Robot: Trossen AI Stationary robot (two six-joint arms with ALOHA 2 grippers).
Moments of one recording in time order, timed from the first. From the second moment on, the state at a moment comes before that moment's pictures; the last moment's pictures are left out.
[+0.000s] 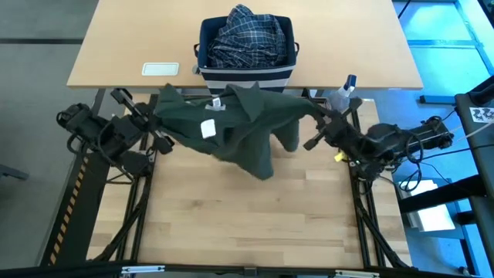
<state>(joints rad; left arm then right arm) -0.57 0.94 1.09 0.71 -1.11 1.29 0.34 1.10 1.19 0.15 1.17 -0.78</state>
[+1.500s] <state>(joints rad) -0.29 1.00 1.09 0.57 -1.06 1.10 0.31 1.49 1.19 0.40 0.73 -0.58</state>
